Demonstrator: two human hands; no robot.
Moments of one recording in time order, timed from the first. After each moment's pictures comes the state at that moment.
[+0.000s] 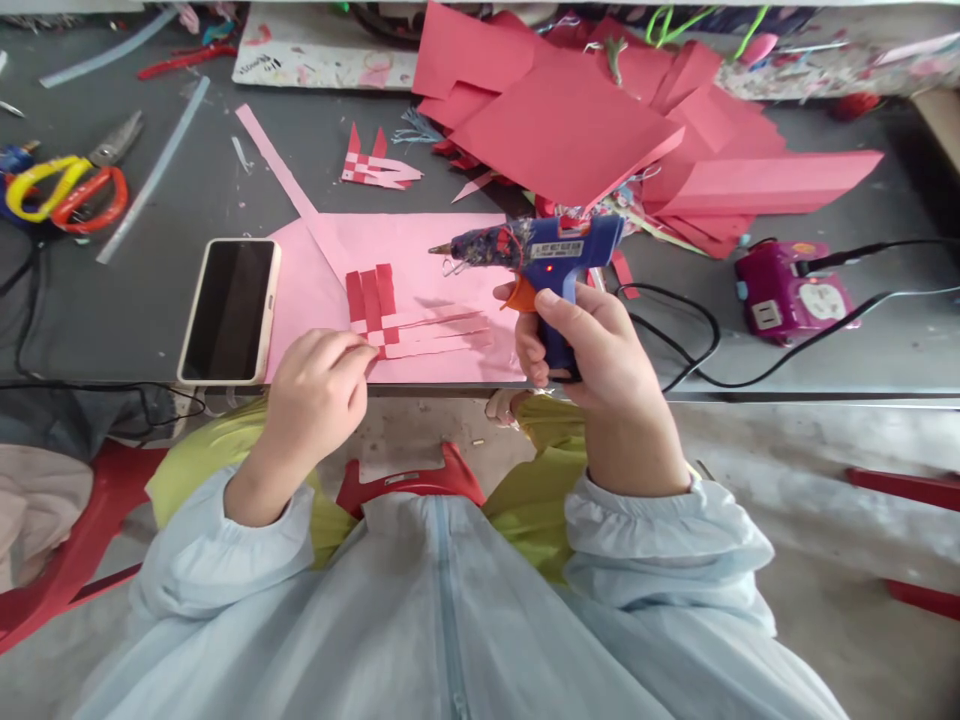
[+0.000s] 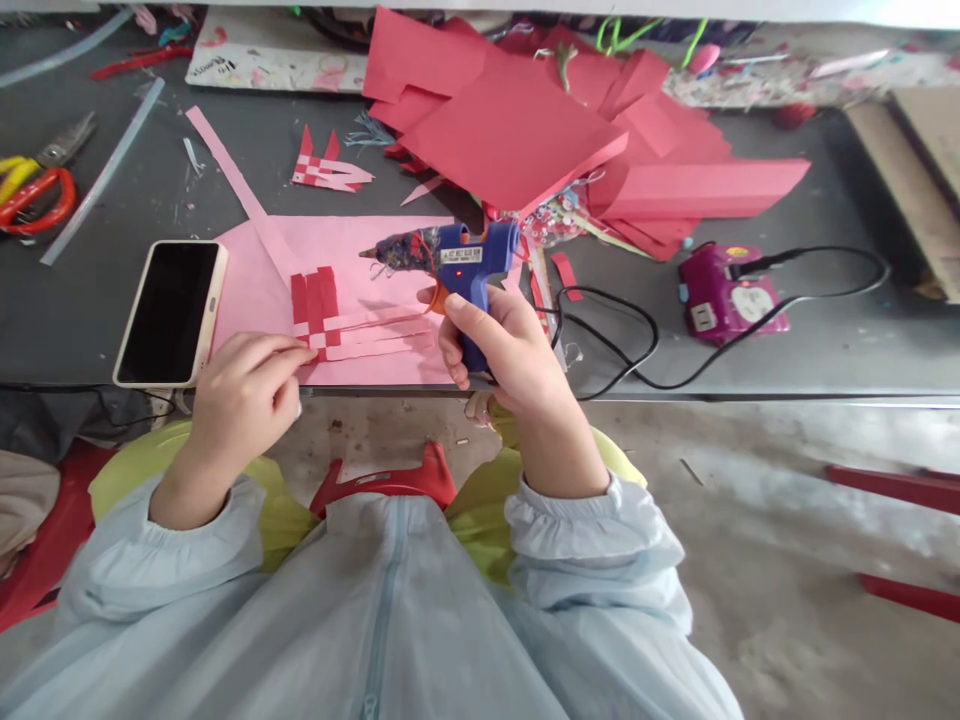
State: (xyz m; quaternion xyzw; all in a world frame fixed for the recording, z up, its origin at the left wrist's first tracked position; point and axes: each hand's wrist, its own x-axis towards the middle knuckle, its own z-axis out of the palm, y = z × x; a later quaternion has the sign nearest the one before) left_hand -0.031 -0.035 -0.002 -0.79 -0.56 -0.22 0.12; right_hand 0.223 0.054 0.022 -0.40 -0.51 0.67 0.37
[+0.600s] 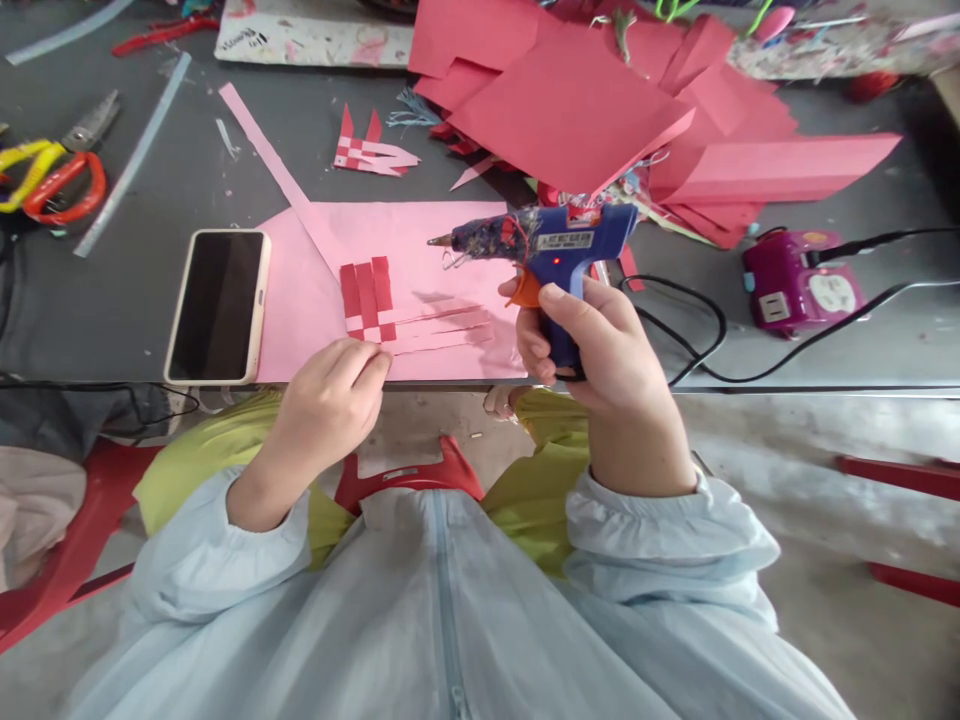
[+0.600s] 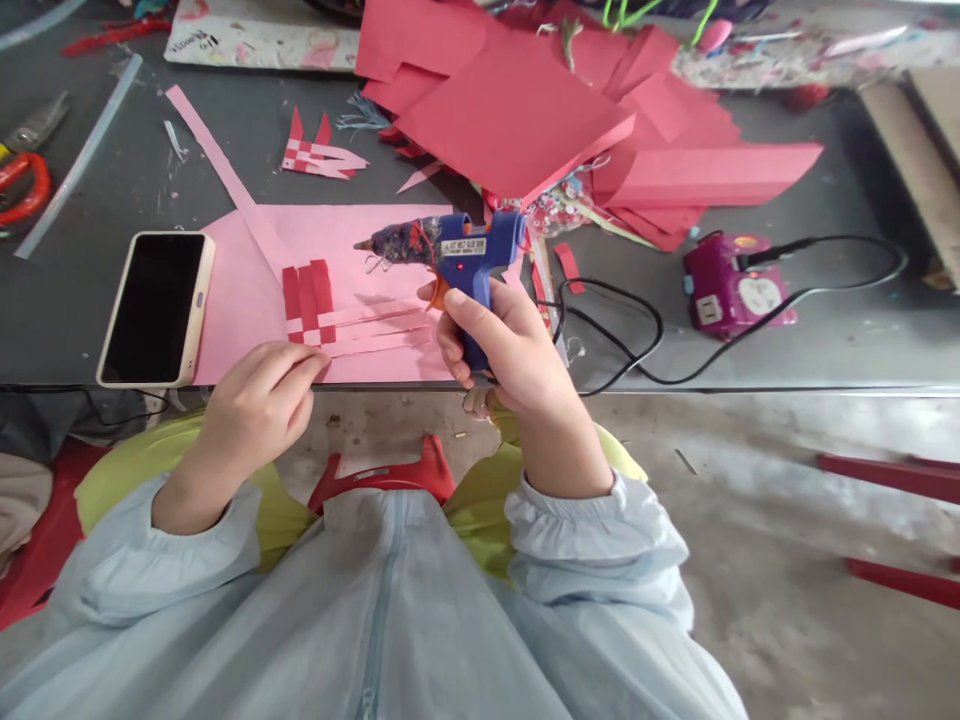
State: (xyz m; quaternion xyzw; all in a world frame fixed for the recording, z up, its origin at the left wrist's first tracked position) left_hand -0.021 -0.039 -0.007 -0.84 -0.51 -0.18 0.11; right_hand 0.222 0.053 0.021 -0.40 -0.51 0.67 0.37
